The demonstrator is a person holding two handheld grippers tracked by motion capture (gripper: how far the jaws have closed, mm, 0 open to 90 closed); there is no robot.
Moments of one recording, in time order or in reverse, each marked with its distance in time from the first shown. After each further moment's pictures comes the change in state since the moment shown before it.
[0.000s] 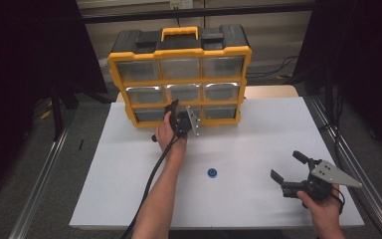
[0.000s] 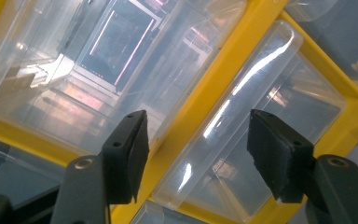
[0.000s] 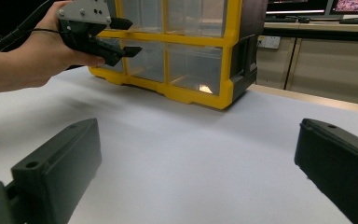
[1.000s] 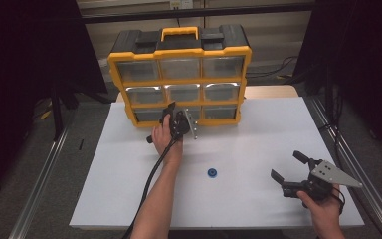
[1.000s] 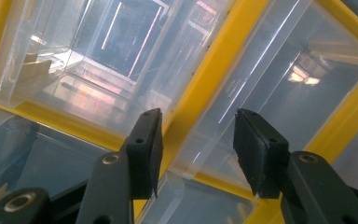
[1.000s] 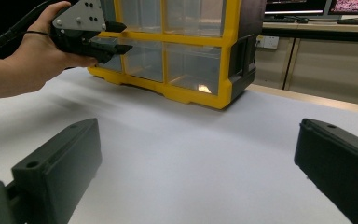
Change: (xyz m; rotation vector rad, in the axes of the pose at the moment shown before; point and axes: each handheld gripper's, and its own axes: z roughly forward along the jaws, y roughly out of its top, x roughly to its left) left arm 0.002 -0.008 -0.006 0.051 0.040 0.082; right arm 0.000 0.000 -0.001 0.001 -0.002 0.001
